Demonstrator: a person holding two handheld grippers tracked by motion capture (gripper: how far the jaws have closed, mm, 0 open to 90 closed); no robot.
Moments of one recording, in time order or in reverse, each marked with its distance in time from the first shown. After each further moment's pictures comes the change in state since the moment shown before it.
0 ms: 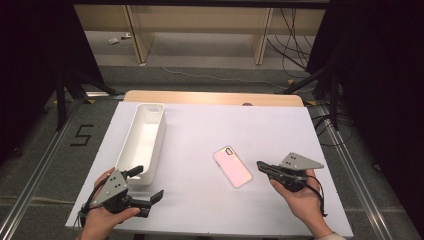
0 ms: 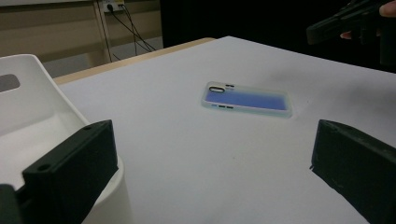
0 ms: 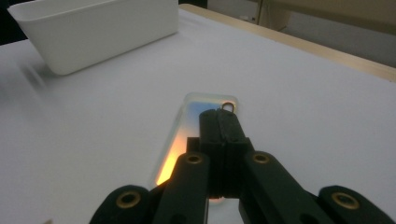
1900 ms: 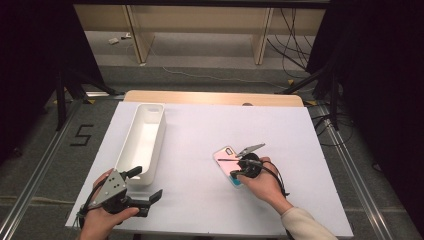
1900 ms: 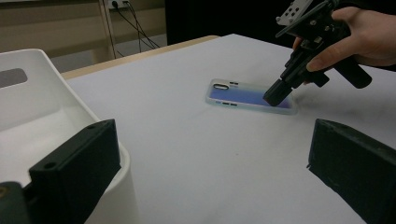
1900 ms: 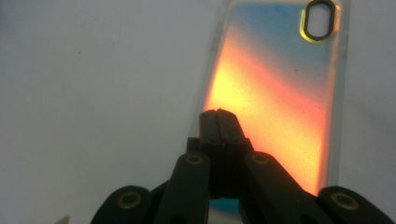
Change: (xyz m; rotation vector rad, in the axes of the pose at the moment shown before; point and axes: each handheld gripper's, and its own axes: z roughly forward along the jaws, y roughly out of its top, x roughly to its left) left arm 0.000 -0.001 -0.003 0.004 0.019 -0.019; right arm 0.016 0.003 0.111 0.490 0.101 0.099
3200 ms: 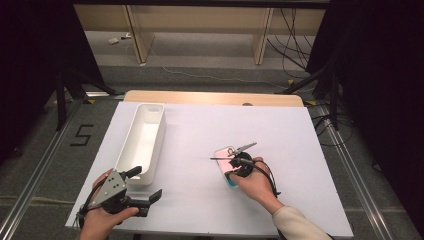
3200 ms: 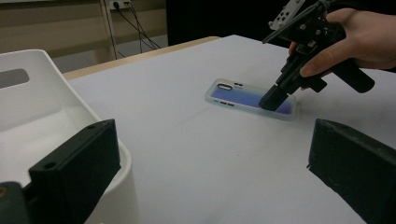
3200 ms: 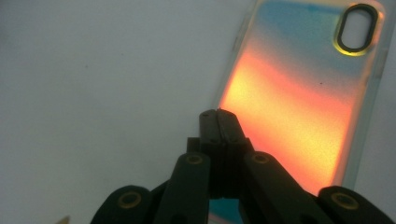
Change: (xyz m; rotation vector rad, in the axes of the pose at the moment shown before) left arm 0.001 0.000 -0.001 -0.003 0.002 0.002; right arm 0.015 0.013 0.010 0.052 -0.016 0.047
